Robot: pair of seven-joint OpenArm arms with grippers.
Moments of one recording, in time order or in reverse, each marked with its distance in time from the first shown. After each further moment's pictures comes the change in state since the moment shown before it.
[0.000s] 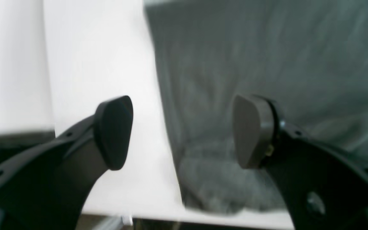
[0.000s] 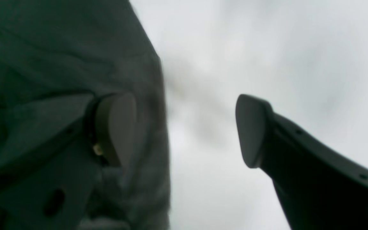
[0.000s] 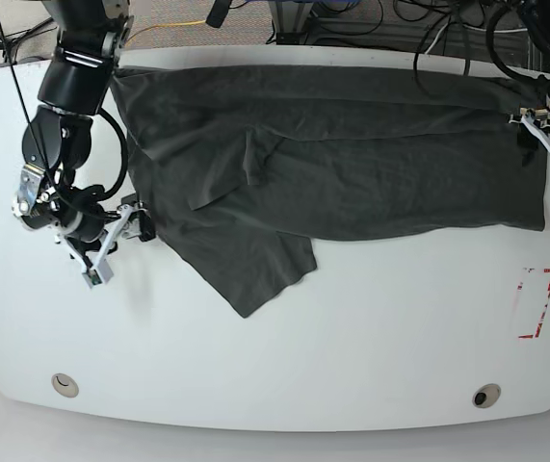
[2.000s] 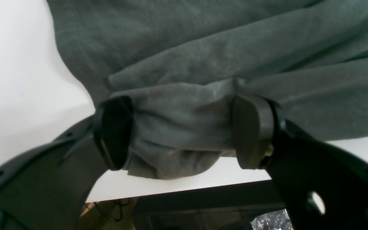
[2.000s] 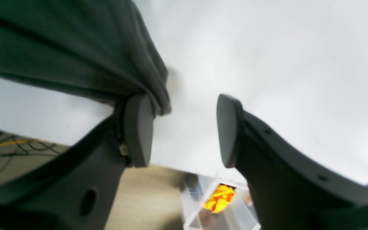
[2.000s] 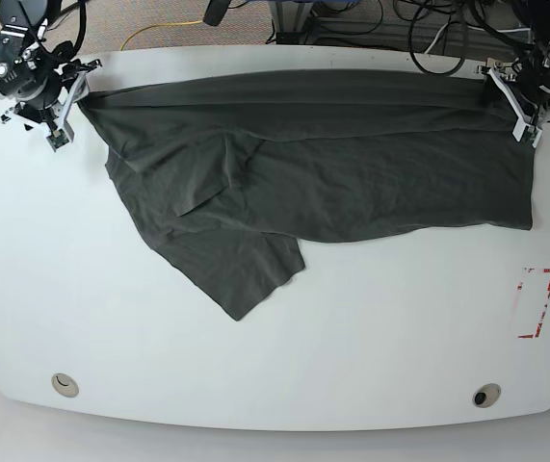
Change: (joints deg) left arm 8.2 0.4 7.9 -13.9 2.1 -0.4 -3.5; right arm -40.1 5.9 11.1 29.6 -6.9 0.9 2.3
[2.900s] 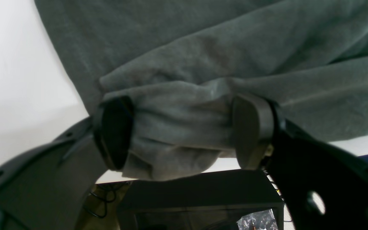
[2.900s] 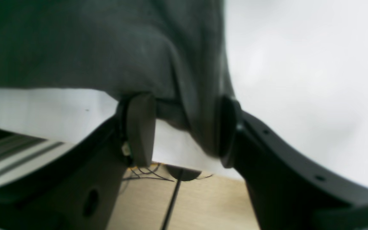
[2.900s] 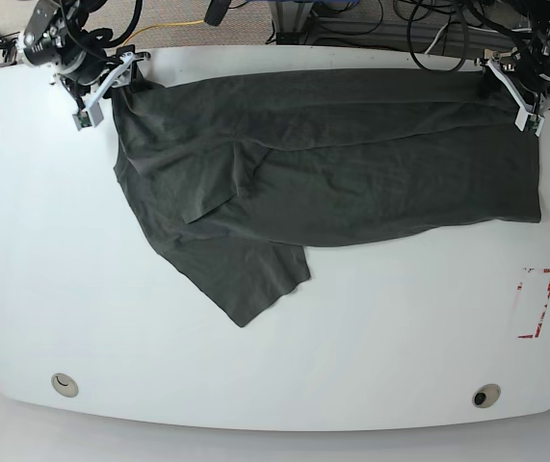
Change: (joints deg) left arm 1.9 3.1 -3.1 0.9 -0.9 -0.2 -0.4; right arm 1.1 -17.8 6.6 -1.9 11.5 -0.7 -5.5
